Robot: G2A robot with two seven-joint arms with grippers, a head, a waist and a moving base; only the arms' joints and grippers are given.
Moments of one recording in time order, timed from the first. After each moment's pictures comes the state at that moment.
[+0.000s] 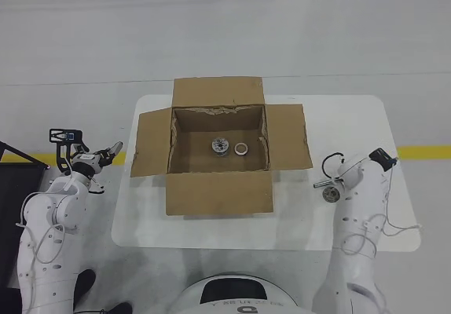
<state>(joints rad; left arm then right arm) 1.54 -1.25 -1.81 -1.60 1.19 -0.30 -0.36 -1.22 -1.67 1.96 -1.41 -1.82 0.68 1.14</state>
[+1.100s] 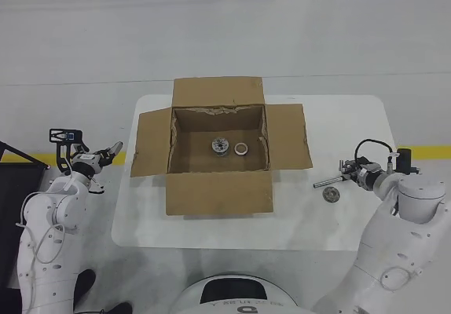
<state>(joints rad) 1.54 -1.25 -1.81 -1.60 1.19 -0.30 -0.36 -1.32 -1.72 2.21 -1.80 -1.03 0.57 1.25</state>
